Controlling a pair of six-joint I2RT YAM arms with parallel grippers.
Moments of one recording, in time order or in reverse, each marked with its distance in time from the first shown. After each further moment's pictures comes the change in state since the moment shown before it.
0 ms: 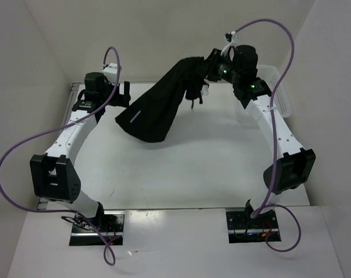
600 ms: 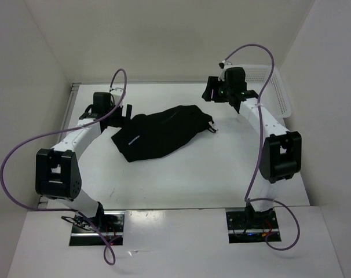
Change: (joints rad) left arm 0.020 0.009 -0.232 -0.037 -0.010 0.000; right arm -0.074 0.109 -0.319 -0.041 0.203 -0.288
